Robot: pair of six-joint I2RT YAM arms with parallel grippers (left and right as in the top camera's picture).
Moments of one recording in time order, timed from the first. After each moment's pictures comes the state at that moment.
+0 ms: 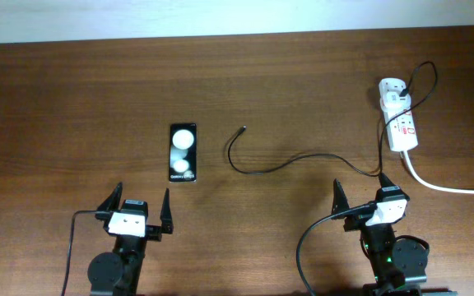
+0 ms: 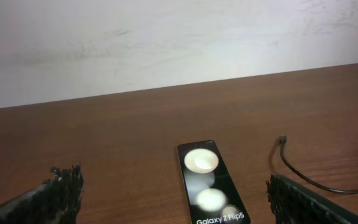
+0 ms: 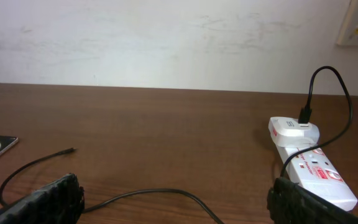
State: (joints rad) left arm -0.08 0.01 0.01 -0.08 0.04 0.09; right arm 0.05 0.01 0.01 -0.07 -0.07 0.02
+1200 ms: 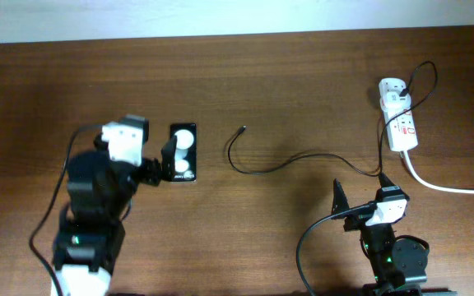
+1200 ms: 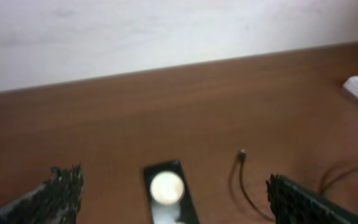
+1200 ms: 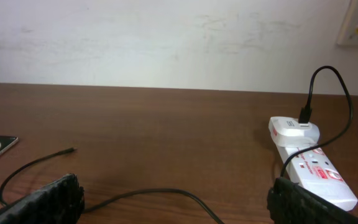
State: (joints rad) left arm -0.08 0.90 0.73 -0.21 0.20 0.06; right arm 0.05 0.01 0.01 -0.07 -0.07 0.02
